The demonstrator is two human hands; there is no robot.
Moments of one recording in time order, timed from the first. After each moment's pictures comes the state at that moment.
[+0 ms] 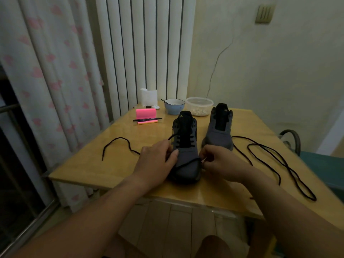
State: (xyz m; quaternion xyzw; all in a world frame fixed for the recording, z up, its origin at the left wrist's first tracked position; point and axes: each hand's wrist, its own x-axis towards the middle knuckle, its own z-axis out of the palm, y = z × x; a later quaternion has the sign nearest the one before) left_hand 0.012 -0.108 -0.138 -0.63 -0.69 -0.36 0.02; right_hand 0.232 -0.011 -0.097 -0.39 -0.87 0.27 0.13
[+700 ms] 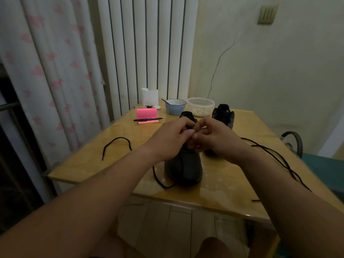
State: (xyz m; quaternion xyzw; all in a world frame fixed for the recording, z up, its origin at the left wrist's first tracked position) left_hand 0.027 -0.088 -0.058 -0.70 -0.60 -0.38 -0.12; right_hand 0.202 -0.012 -0.047 -0.29 -0.81 0.43 0.27
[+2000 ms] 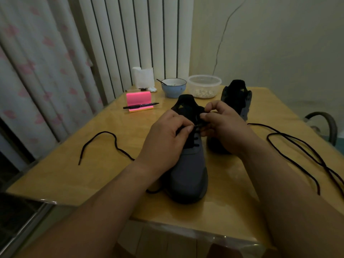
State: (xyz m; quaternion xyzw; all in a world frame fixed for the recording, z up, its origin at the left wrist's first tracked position) left_hand 0.022 -0.035 -0.115 -0.65 -0.59 -0.47 0.01; right_hand 0.179 0.073 -0.090 -0.33 -0.65 0.57 0.37
